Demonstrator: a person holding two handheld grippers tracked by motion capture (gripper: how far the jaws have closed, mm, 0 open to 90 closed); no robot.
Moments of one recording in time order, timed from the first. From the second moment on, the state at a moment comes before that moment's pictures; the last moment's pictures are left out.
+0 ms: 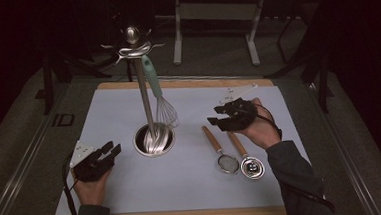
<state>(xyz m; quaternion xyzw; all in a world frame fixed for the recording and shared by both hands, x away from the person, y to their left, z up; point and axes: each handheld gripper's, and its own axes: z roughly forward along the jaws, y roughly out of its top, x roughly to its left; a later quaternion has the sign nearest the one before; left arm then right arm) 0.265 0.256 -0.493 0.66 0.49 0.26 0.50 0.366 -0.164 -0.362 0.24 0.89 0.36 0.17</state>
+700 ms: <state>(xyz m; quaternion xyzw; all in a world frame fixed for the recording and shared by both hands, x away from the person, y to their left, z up) 0.269 0.236 -0.407 0.57 0.39 0.31 0.65 0.368 -0.203 -0.413 0.29 0.86 0.37 0.19</state>
